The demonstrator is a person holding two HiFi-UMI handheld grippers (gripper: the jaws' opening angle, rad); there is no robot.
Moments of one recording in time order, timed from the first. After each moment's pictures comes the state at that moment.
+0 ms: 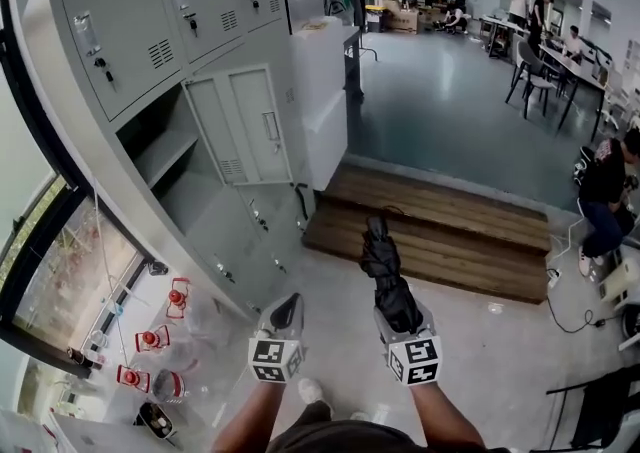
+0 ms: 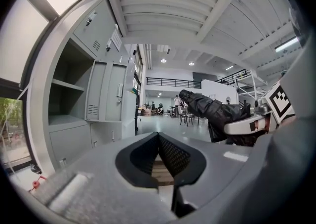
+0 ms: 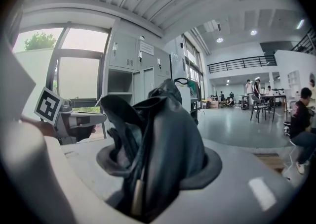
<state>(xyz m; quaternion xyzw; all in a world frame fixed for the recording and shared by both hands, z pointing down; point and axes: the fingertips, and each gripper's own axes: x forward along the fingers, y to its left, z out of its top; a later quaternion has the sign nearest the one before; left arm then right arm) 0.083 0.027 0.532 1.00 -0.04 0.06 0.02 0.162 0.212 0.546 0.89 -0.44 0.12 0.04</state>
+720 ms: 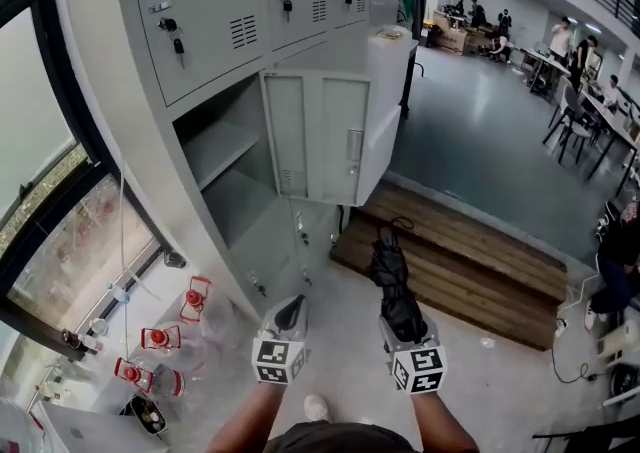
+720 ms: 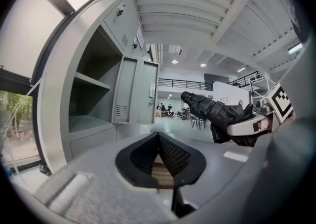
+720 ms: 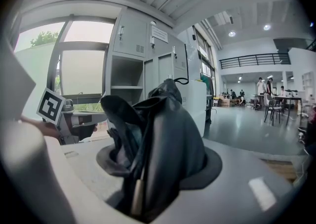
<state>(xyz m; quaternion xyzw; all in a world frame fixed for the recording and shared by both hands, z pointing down) 0.092 -0.153 0.540 0.99 -0.10 0.05 0.05 0.187 0.029 0.547 0.86 -0.49 0.13 0.07</state>
